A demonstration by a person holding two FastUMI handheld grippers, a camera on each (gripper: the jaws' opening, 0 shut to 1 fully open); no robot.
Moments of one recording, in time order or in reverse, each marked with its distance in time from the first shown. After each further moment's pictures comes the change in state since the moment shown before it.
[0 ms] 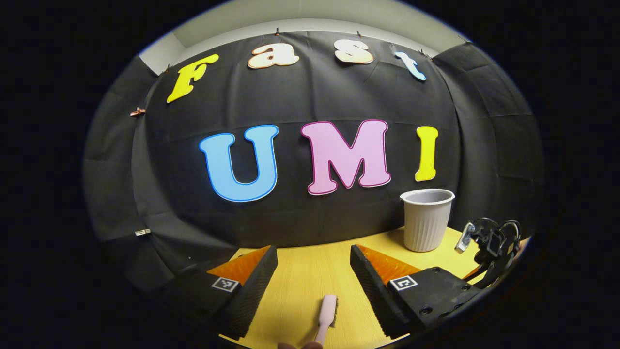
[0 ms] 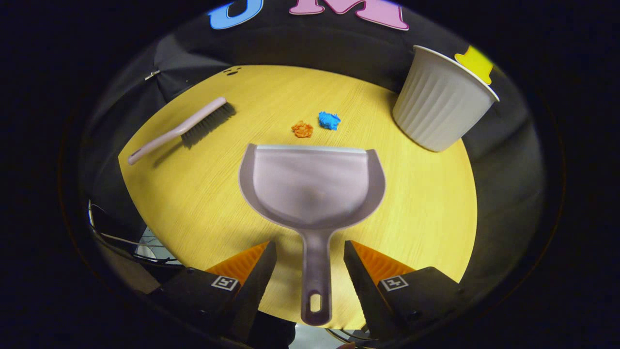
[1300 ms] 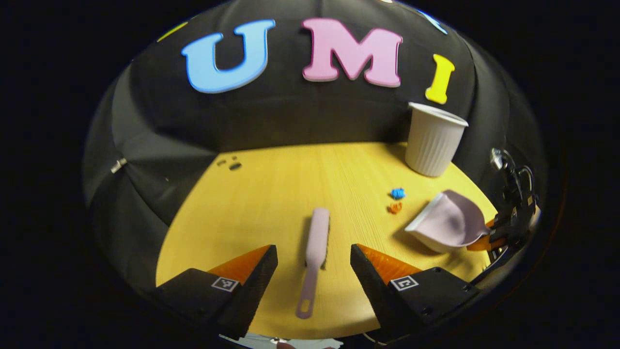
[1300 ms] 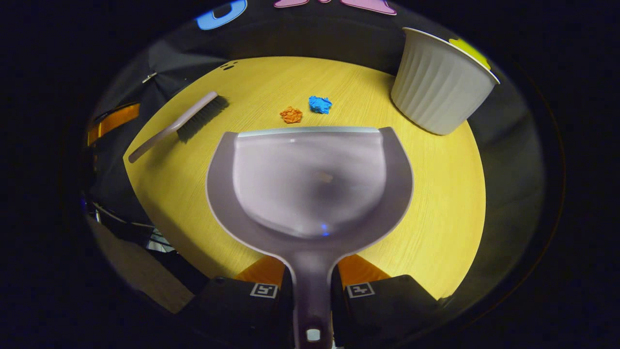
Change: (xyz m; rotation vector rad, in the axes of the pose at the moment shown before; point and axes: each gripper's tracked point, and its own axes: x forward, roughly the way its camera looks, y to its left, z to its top) left arm 0.022 -0.024 -0.218 -0.094 0.682 -0.125; right arm -0.015 -0.030 -0.013 0.025 0.040 0.059
